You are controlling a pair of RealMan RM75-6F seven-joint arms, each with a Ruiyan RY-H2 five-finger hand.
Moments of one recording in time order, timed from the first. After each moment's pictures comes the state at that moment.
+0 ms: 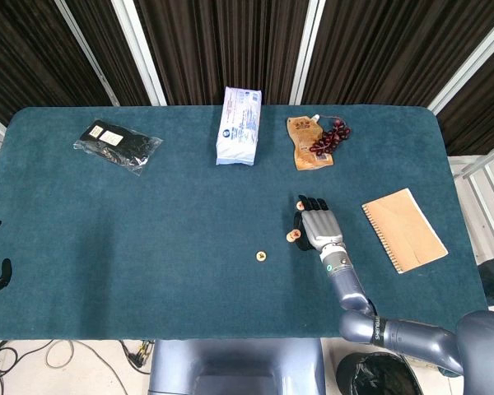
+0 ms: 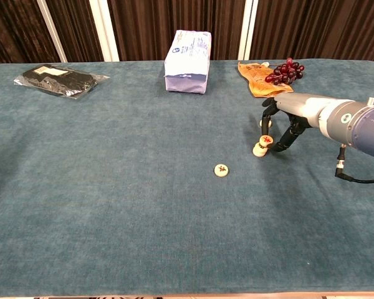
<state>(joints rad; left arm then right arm) -0.07 -1.06 -0.11 -1.71 1.31 1.44 -0.04 0.84 -1.64 0.21 -1.39 -0.66 0.94 -0.50</state>
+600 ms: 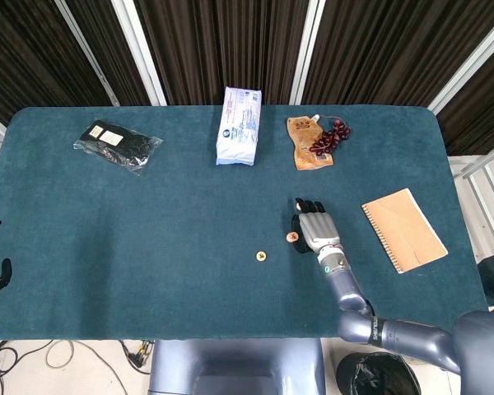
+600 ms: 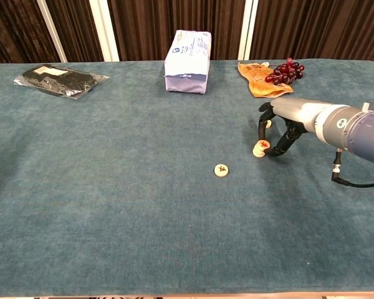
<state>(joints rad) -0.07 -1.06 -0.11 -1.71 1.31 1.44 -0.04 0.84 -1.65 0.20 -1.37 -0.66 0.93 -0.50</state>
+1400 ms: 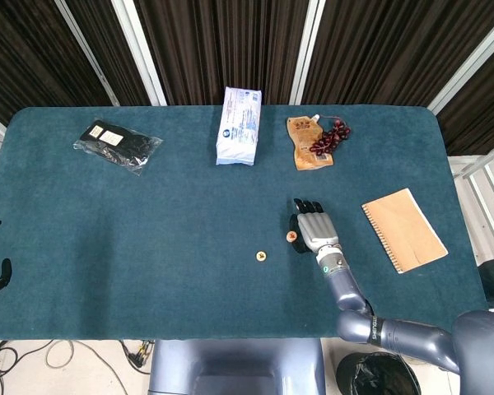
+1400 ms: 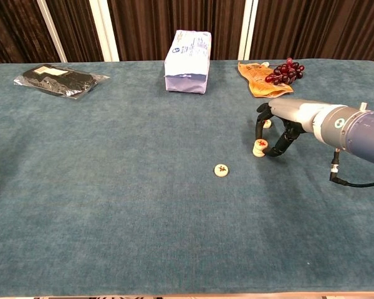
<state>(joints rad) -0.08 -1.06 -0.11 -1.71 1.31 1.43 -0.04 0.84 -1.65 0.21 -1.38 -0.66 0.92 -0.50</state>
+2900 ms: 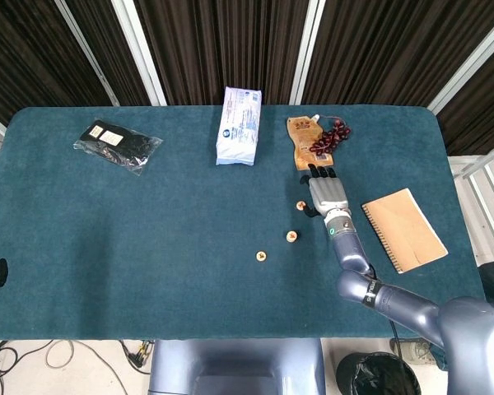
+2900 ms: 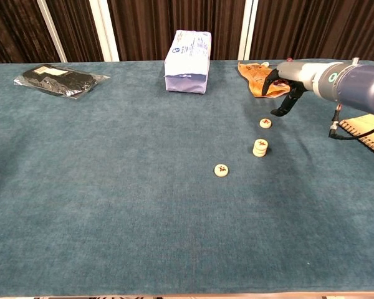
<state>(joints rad) -0.07 -1.06 -0.12 -1.71 1.29 1.44 -0.04 0.97 -1.68 0.28 -1.03 -0.60 0.74 -0.47</state>
